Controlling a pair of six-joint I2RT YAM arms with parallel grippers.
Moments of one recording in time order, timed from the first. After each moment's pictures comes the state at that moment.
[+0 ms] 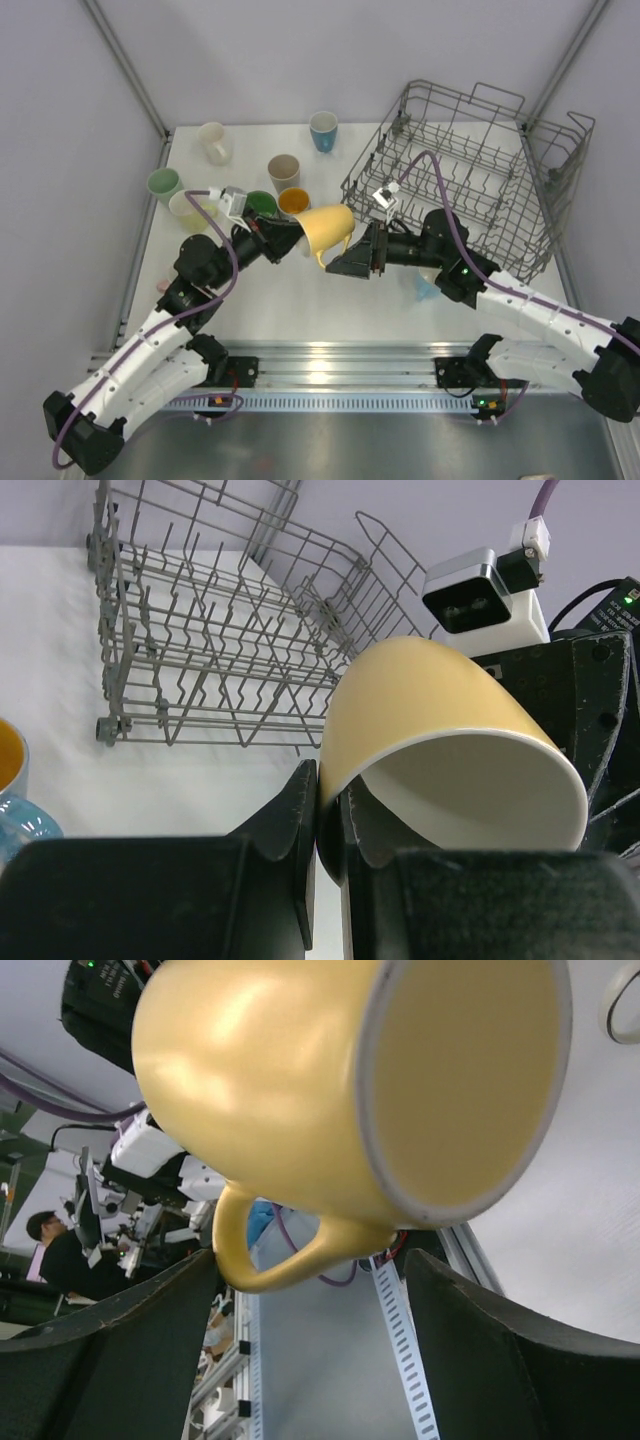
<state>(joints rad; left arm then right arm) -0.59 0.68 0.60 0.22 0.27 -0.58 0.81 1.03 0.73 0.25 -0.61 0.93</state>
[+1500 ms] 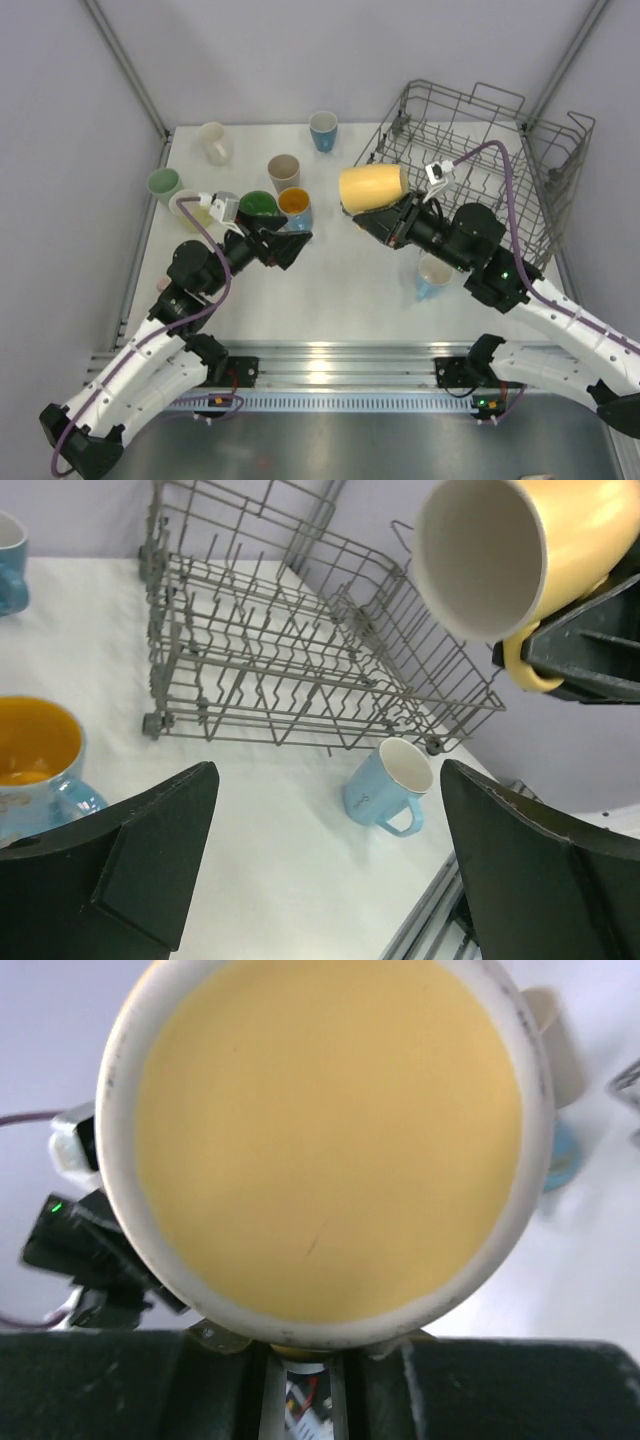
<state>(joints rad) -0.59 0.61 0.58 0.18 0.22 -0.53 0.85 0.88 0.90 -0.02 -0.08 0.83</state>
